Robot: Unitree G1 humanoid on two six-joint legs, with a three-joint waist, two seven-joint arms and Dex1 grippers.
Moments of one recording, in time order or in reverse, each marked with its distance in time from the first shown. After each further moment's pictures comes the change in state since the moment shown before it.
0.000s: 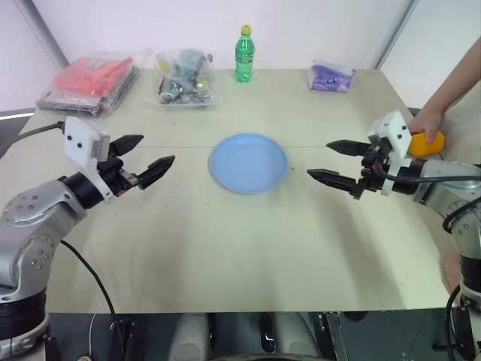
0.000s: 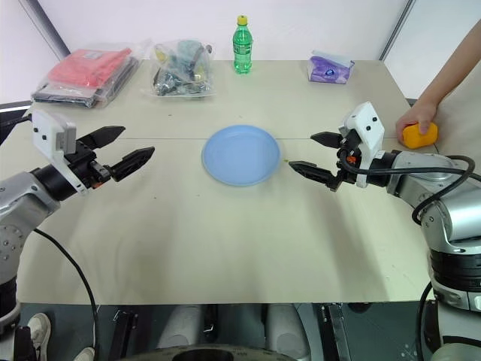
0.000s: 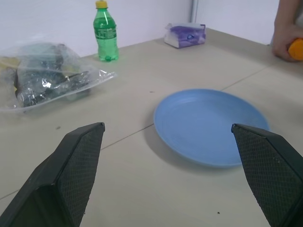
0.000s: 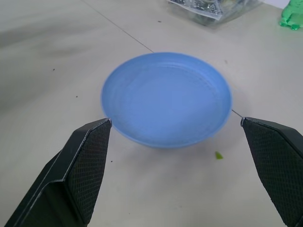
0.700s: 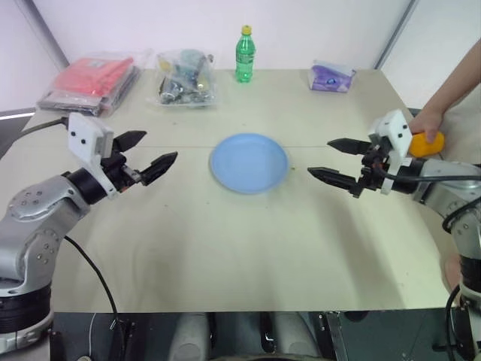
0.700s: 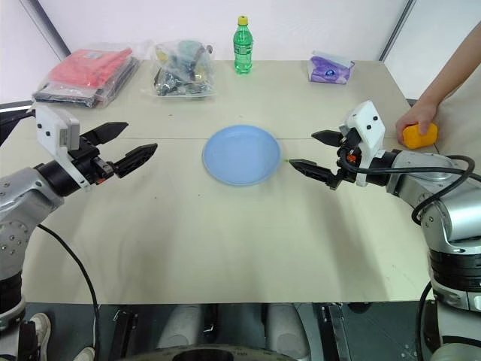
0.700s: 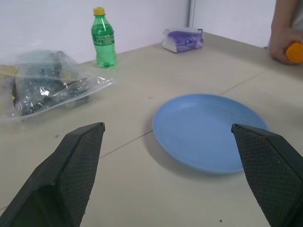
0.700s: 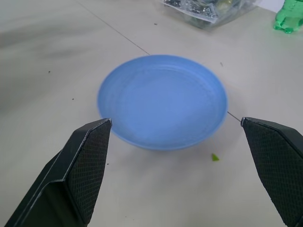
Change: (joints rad) left arm -0.041 -0.011 -0.028 0.026 0.024 -0.022 -0.017; right arm 0.001 0.003 0.000 -0.001 0.001 -0.008 -0.027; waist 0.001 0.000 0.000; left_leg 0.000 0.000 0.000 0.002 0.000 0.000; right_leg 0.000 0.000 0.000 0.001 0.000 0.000
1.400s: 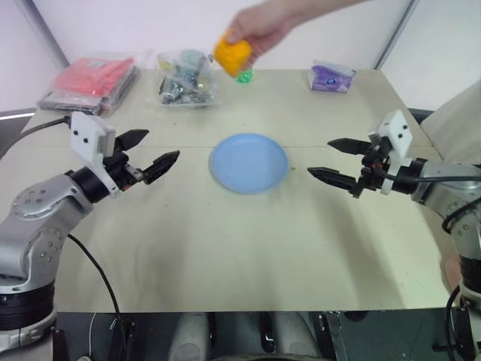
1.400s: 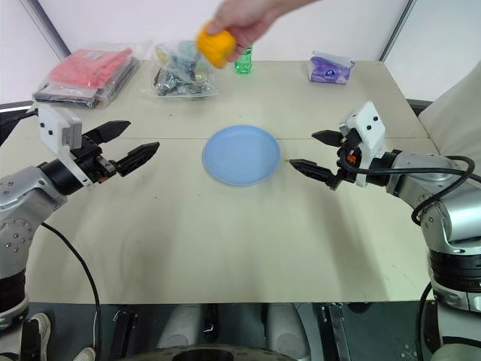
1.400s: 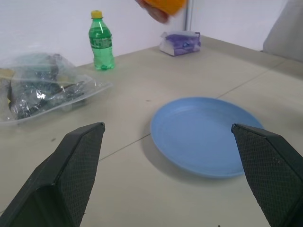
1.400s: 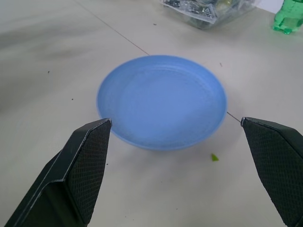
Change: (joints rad) left arm -0.014 -0.015 -0.011 0.013 0.010 -0.016 0.001; right arm 0.003 0.000 0.000 0.000 0.000 -0.009 0.003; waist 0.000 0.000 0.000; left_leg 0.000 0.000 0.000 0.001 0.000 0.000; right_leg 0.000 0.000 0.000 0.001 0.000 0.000
